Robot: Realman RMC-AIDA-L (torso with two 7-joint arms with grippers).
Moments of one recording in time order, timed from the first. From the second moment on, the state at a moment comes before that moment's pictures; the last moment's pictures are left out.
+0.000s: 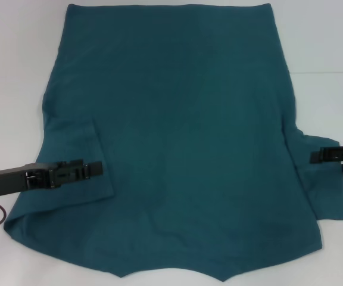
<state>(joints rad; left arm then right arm) -0.46 -2.11 0.48 0.82 2.16 1.61 -1.92 0.63 1.89 -0.66 -0.53 -2.34 -1.24 2.44</state>
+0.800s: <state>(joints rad) -0.46 -2.11 0.48 0.82 2.15 1.61 -1.92 0.64 1.90 -0.67 -0.54 -2.34 -1.24 2.44</state>
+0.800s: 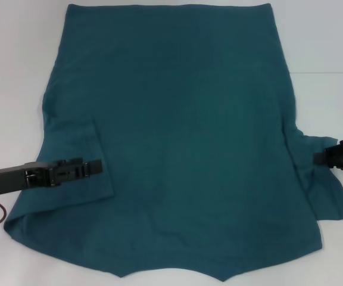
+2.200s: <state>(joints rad) -0.46 -2.11 0.48 0.82 2.15 1.60 -1.92 0.72 1.88 -0.67 -0.68 -2.61 -1.25 2.47</state>
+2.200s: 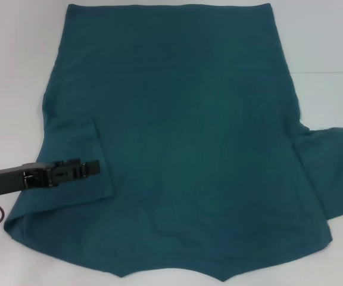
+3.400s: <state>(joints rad) -0.46 -2.11 0.48 0.82 2.15 1.60 -1.93 0.84 1.92 -0.68 -0.73 -2.65 -1.40 2.56</state>
